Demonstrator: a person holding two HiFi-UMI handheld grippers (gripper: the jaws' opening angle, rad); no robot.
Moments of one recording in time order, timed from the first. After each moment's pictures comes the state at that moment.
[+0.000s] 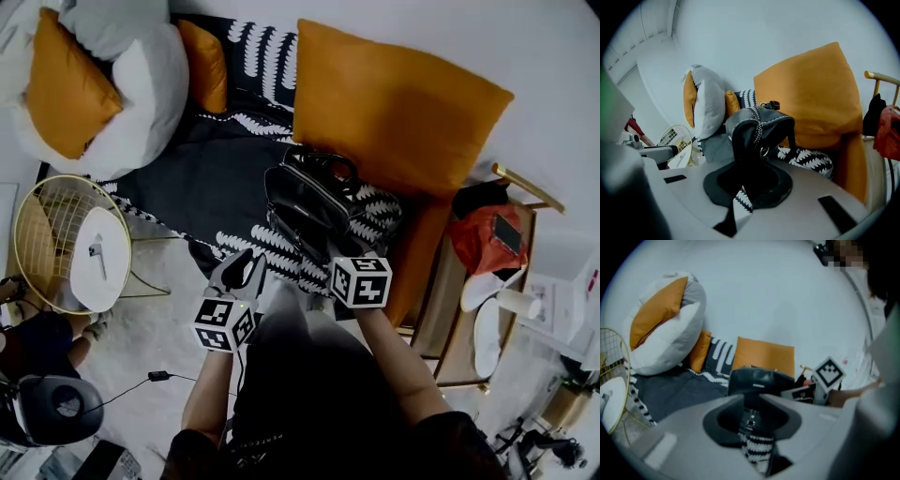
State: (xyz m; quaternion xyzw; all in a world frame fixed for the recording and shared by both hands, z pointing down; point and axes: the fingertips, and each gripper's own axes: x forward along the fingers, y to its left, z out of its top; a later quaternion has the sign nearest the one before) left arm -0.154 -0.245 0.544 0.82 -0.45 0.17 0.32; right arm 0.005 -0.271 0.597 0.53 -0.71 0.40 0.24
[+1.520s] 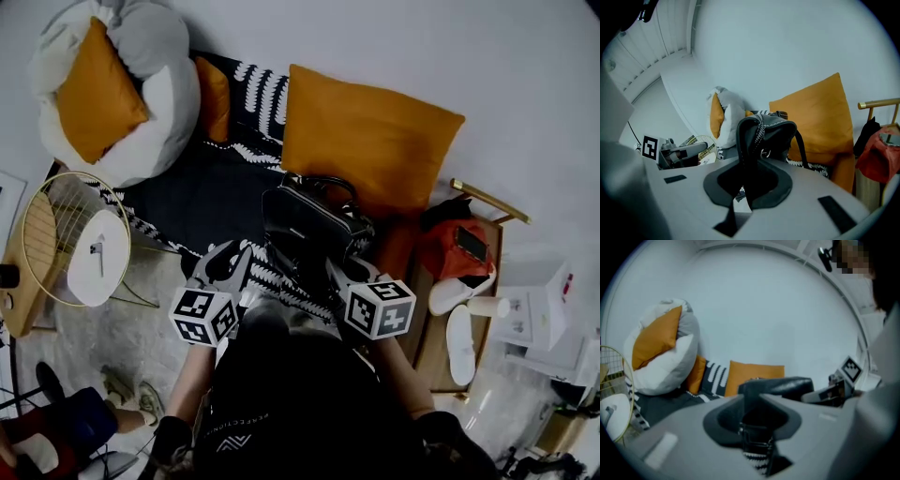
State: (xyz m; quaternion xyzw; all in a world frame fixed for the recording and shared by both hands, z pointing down) left arm -0.142 -0.239 0.431 0.84 -0.47 0.11 0.25; right arm 0.027 -0.217 0.441 0.47 -0.78 0.36 0.17
